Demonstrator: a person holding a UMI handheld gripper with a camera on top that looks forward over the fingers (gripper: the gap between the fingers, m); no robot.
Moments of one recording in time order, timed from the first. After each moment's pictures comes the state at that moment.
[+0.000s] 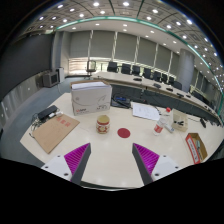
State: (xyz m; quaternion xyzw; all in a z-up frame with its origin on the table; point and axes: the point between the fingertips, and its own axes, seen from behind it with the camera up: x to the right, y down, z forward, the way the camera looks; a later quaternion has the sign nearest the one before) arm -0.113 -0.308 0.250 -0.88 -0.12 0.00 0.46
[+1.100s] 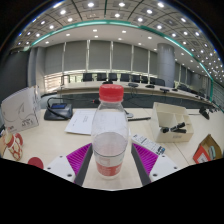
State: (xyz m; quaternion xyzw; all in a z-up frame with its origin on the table) arm 0.201 0.087 0.070 -0.85 -0.01 -0.01 0.53
